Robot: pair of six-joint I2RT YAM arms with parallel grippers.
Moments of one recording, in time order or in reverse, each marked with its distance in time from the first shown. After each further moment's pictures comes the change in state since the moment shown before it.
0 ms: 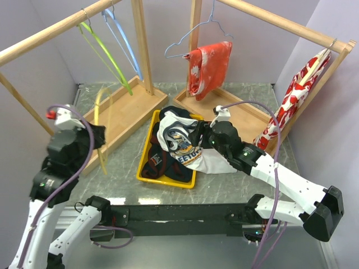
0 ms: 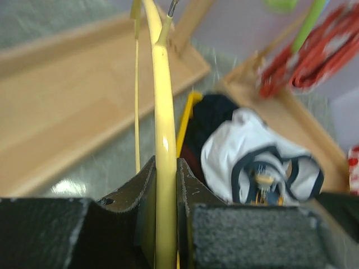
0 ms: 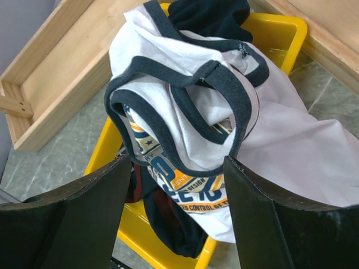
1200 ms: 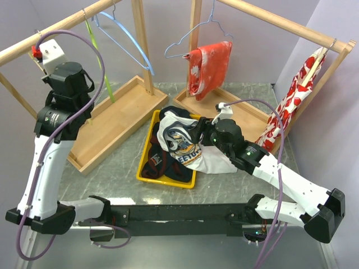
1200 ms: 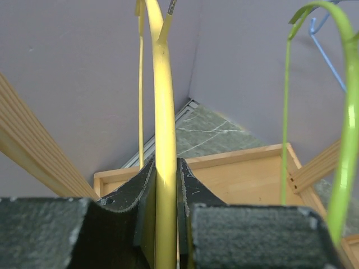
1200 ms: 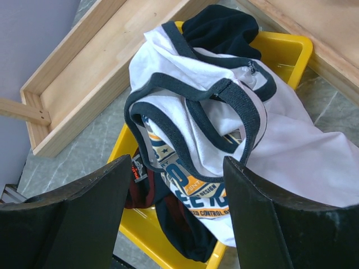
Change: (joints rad) left arm 0.000 0.600 0.643 -0.015 -0.669 0.268; right arm -0.004 -0.019 0.034 0.000 -0.007 0.001
